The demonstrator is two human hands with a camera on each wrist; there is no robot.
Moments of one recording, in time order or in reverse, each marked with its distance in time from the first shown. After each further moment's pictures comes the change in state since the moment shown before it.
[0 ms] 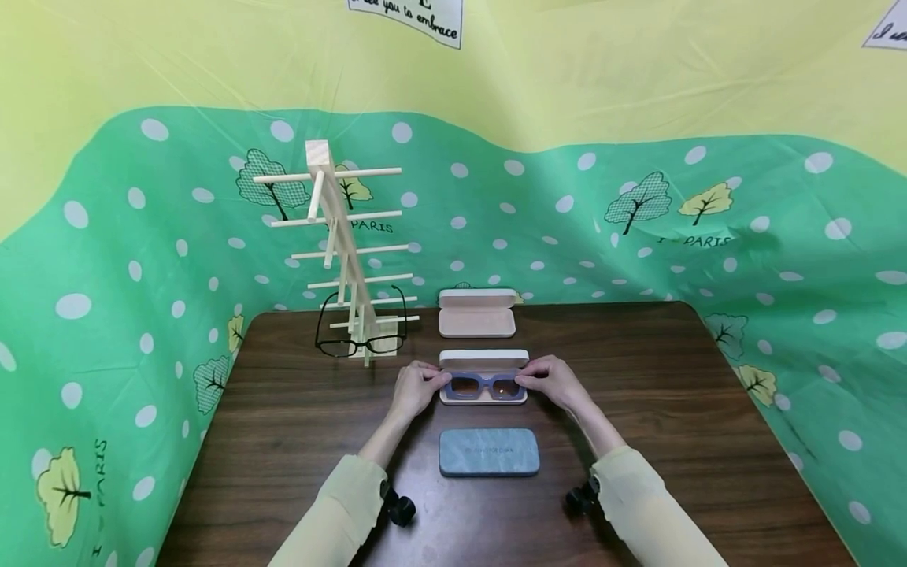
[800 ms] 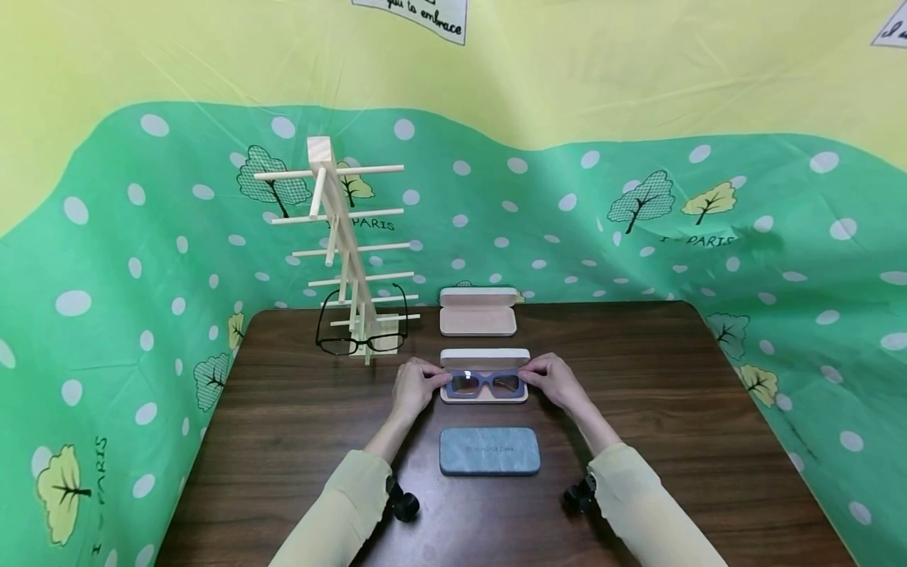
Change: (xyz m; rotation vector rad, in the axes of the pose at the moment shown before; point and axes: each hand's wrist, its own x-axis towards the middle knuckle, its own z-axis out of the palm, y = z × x) left_hand 0.003 0.001 0.004 0.038 0.066 -0.099; right_hand 0.002 -0.001 0.008 -0.029 0.048 0.048
